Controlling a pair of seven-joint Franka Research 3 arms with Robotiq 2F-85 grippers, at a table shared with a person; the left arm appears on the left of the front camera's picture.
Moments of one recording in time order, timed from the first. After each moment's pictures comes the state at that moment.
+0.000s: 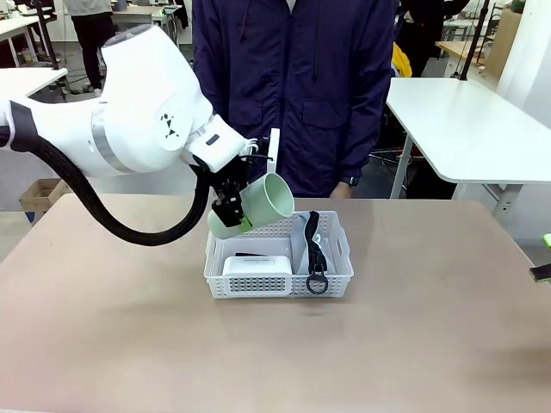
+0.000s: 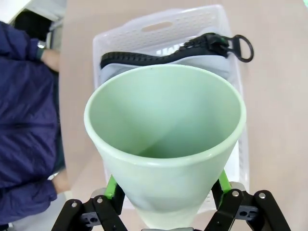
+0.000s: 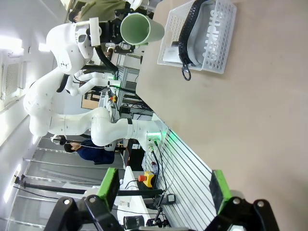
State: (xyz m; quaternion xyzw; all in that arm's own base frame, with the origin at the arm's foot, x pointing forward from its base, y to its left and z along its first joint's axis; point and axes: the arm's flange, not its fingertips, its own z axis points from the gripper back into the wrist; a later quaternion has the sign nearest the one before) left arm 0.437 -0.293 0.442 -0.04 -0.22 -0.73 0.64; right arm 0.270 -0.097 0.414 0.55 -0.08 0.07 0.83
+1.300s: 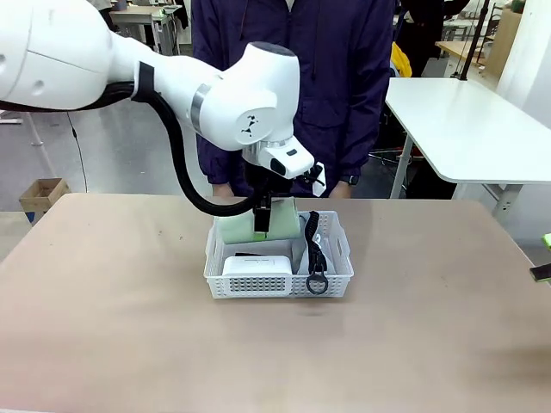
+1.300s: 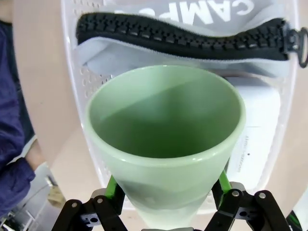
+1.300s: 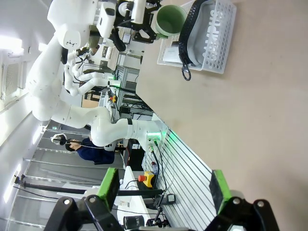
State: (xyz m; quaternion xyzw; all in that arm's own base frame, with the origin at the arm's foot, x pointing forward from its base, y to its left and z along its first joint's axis) left arm 0.497 -0.385 0.403 0.06 -0.01 -0.70 0.71; right arm 0.270 -0.097 0.414 0.55 -0.08 0.07 0.83
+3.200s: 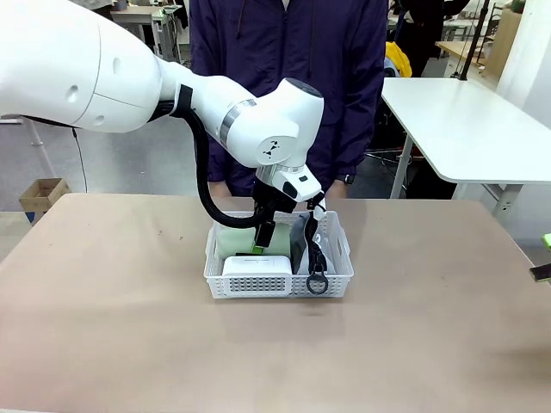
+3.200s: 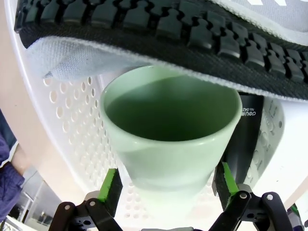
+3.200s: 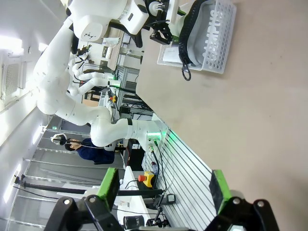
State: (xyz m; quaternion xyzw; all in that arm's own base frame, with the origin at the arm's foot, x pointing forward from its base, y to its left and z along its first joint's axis) left arm 0.517 -0.402 0.350 0.11 0.07 -0.69 0.71; right arm 0.270 -0.097 0.414 0.55 -0.08 0.07 0.83
